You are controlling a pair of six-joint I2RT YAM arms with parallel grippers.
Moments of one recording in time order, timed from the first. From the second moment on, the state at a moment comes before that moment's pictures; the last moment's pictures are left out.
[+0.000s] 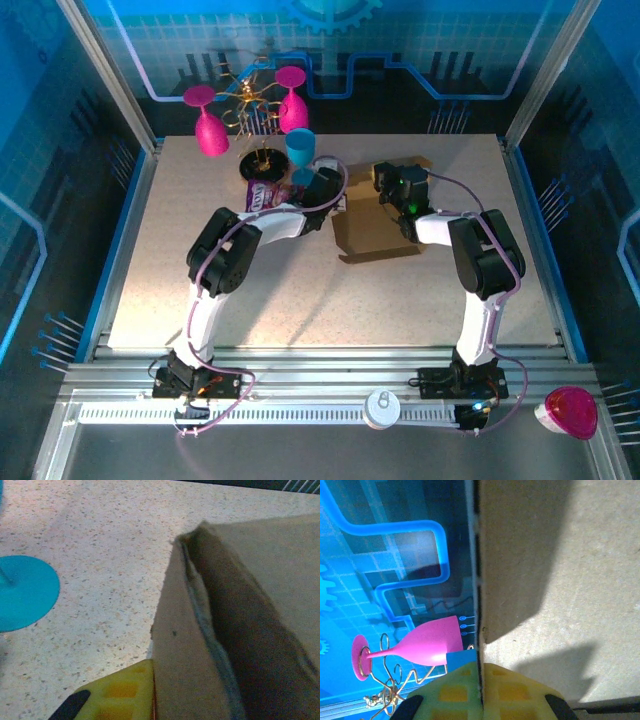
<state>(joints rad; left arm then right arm) -0.56 2.20 1.51 0.10 -0.25 -0.43 0.27 1.97 1.05 0.73 -0.11 1.60</state>
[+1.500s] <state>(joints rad) -0.52 2.10 2.00 -0.70 -0.18 -0.48 0.04 1.48 1.53 -0.51 -0.18 1.05</state>
